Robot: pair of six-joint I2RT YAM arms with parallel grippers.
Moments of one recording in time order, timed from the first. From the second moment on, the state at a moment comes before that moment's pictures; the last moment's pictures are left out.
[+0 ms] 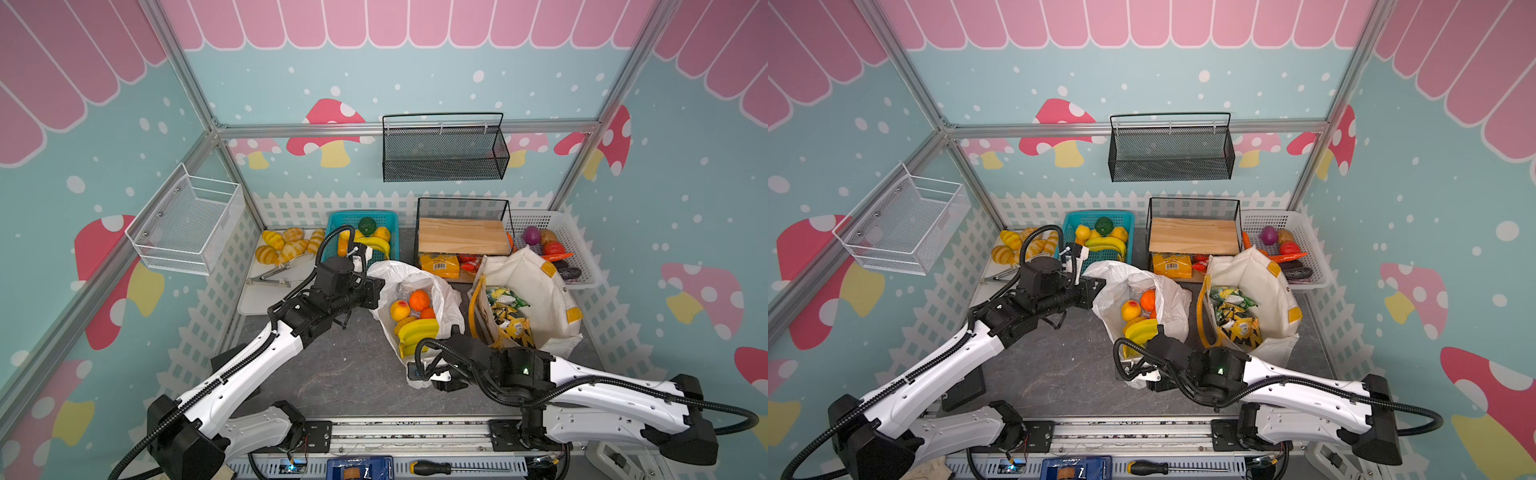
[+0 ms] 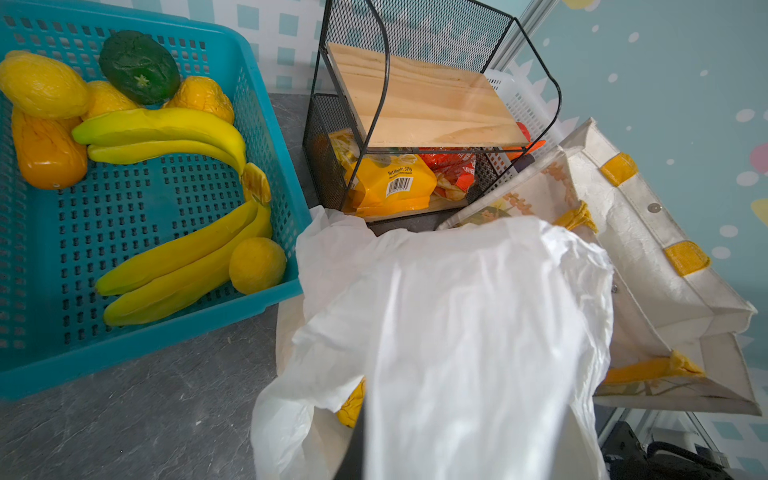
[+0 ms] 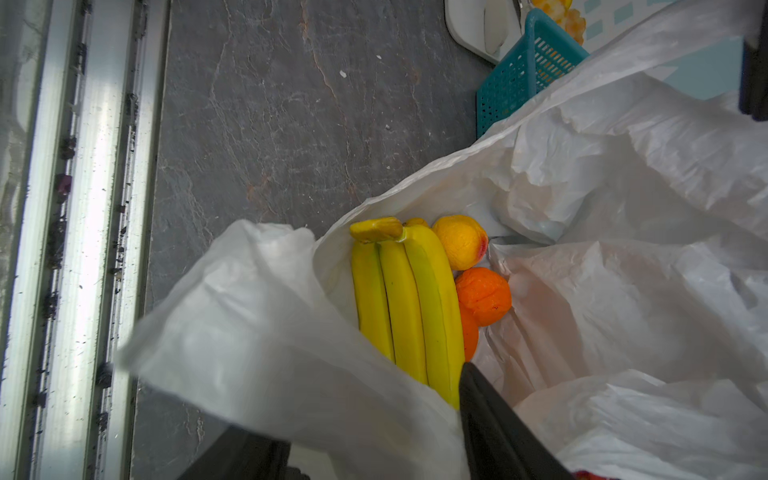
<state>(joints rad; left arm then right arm) -0.59 1.16 1.04 -0.38 0.12 -0.42 1.25 1.01 0.87 -0.66 0.28 -0.64</state>
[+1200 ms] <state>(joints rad) -0.58 0.89 1.10 -0.50 0.02 -0.48 0.39 1.04 1.03 0.13 -0.09 -0.20</state>
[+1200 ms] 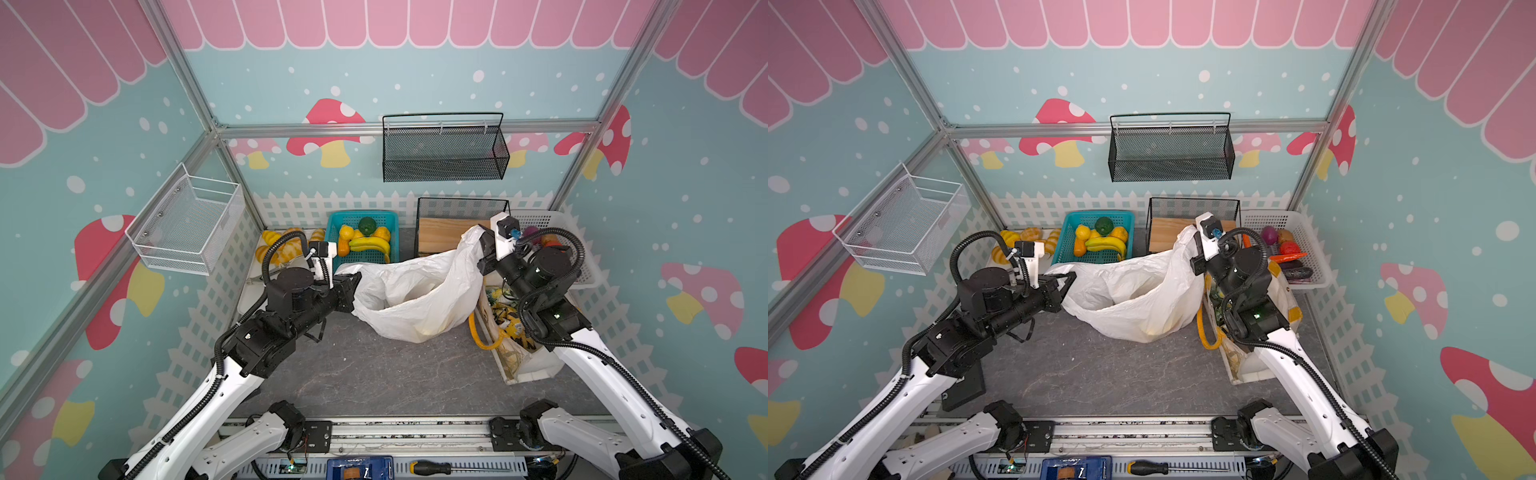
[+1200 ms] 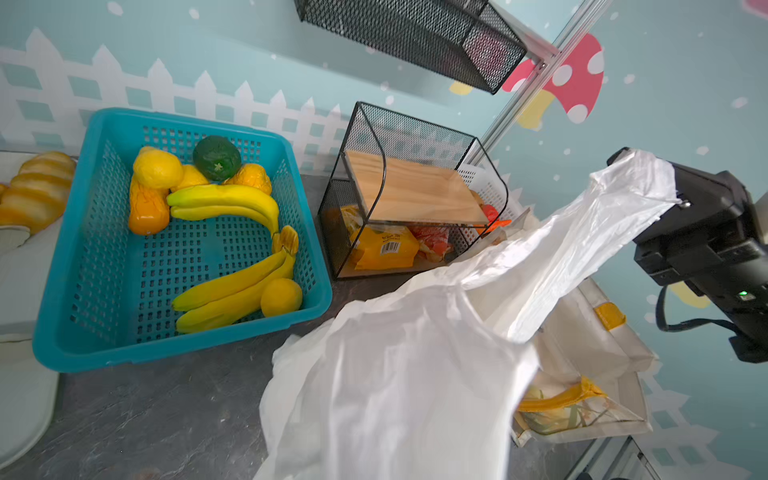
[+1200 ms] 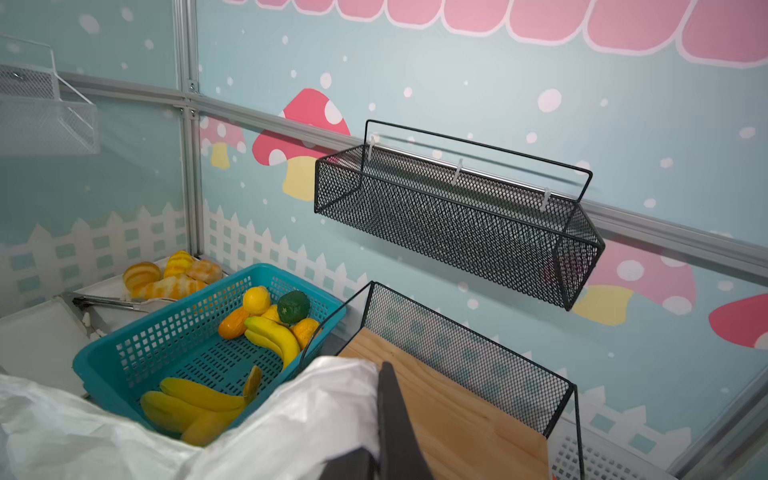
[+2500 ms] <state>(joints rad) -0.66 0.97 1.38 -0.83 0.33 0.78 0.32 1.34 1.19 0.10 -0.41 -0.23</state>
